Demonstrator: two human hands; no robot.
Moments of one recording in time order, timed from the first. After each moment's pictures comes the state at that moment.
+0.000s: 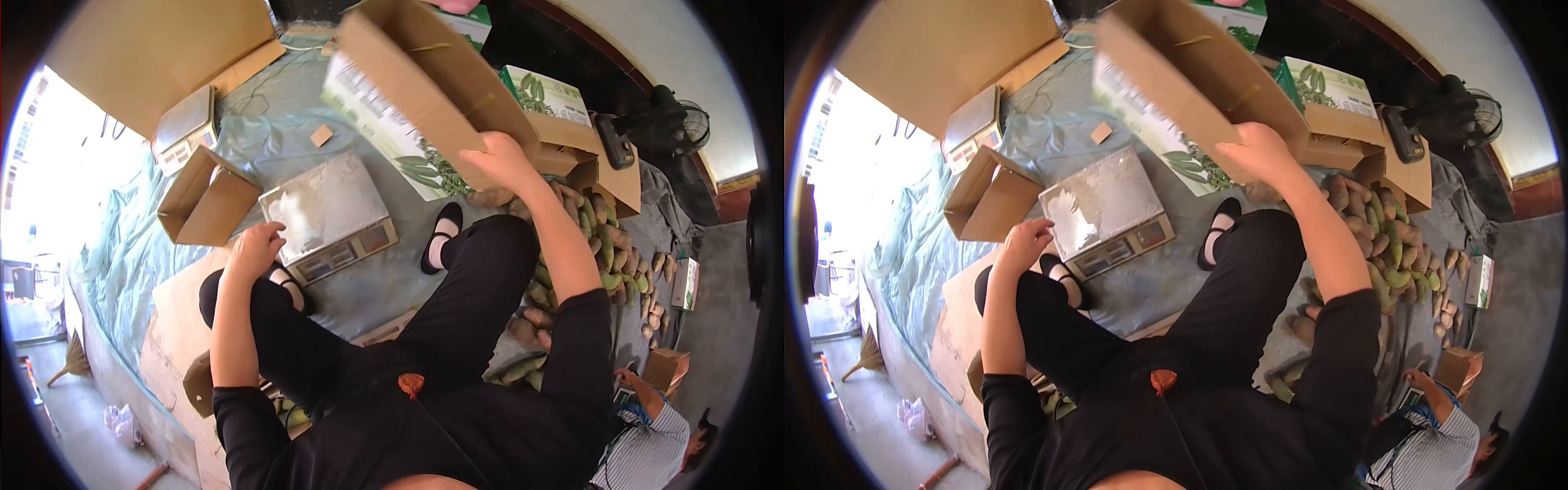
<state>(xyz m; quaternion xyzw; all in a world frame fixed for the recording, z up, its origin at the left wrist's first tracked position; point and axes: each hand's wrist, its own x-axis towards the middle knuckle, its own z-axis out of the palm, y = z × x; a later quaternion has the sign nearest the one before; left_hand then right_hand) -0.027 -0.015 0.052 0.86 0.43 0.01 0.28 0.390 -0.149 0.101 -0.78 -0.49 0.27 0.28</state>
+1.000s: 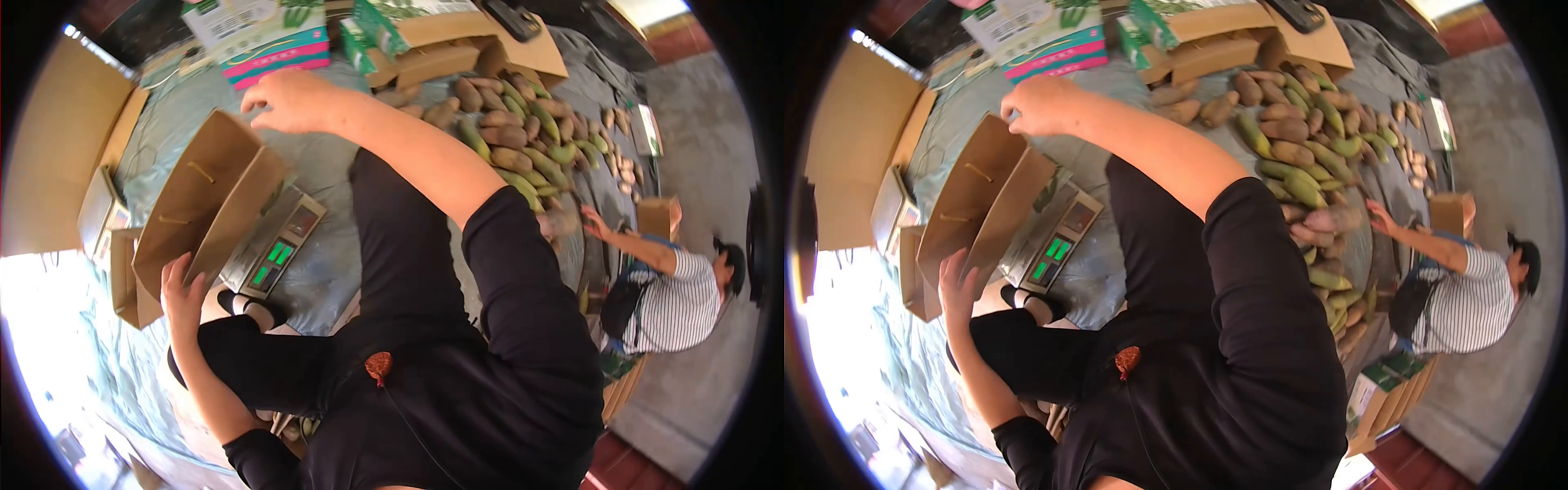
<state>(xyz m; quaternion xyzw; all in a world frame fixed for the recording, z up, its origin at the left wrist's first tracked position) -0.014 -0.016 0.058 0.89 0.37 0.09 0.24 0.349 -0.104 0.092 -0.71 -0.64 0.15 0.25</state>
